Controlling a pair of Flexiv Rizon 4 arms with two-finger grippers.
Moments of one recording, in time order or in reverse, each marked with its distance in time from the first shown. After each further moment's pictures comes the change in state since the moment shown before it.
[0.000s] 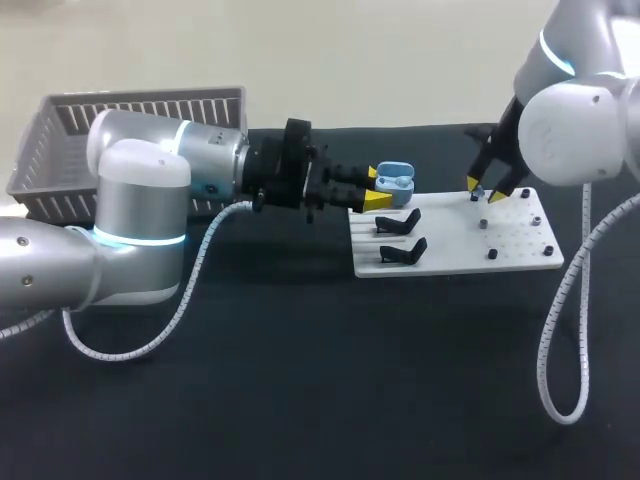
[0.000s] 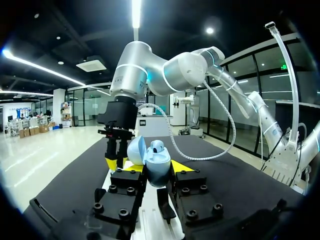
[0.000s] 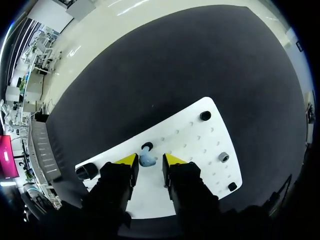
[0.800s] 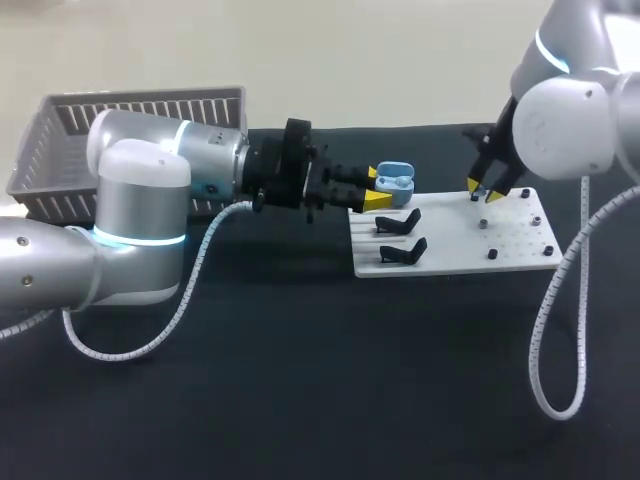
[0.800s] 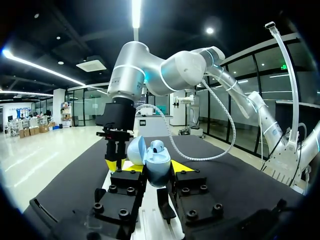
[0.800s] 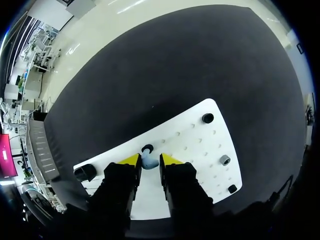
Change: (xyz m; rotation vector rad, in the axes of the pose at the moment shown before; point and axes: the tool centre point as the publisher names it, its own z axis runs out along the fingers) left arm 0.000 0.000 0.000 0.000 0.000 0.000; right arm -0.002 0.001 0.005 0.015 0.014 -0.009
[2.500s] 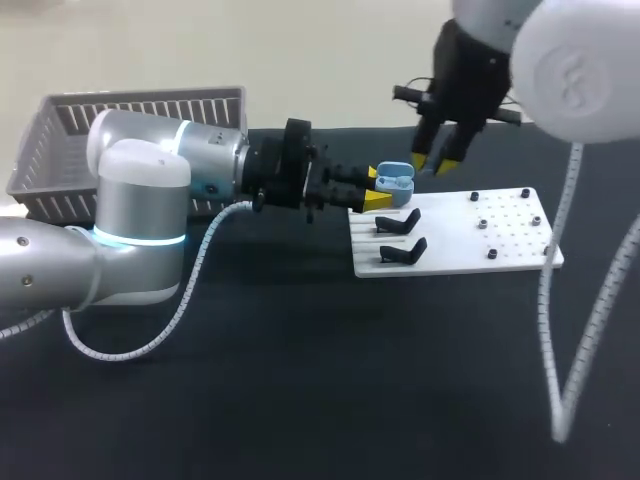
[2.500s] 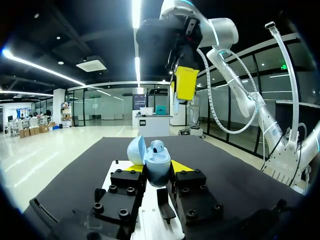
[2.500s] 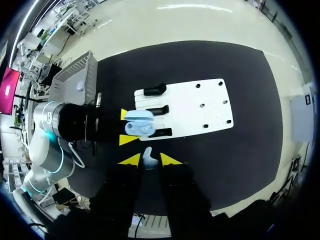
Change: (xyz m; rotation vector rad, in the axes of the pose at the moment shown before) left arm 0.000 0.000 0.000 0.000 0.000 0.000; right arm 0.171 0.090 -0.157 0.018 0.015 -0.370
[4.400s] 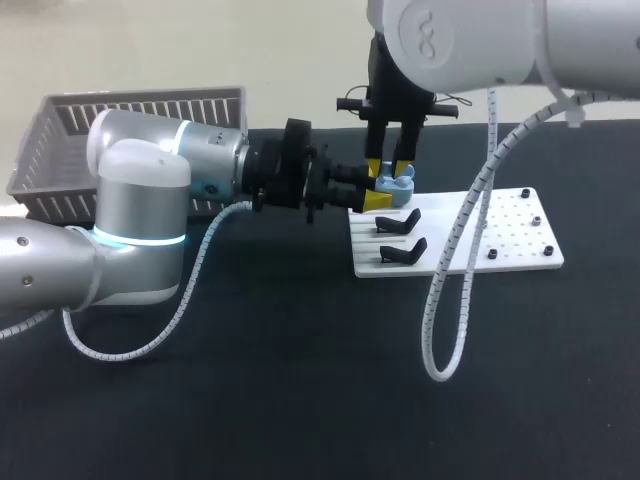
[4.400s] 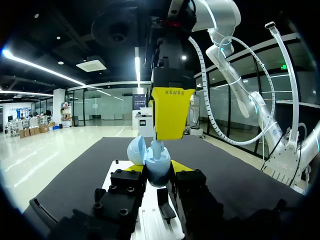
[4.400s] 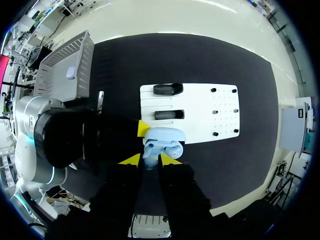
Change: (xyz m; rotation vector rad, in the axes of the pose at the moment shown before) left arm 0.000 0.000 0.000 0.000 0.000 0.000; right arm -0.024 0.031 0.044 0.122 0.117 -0.066
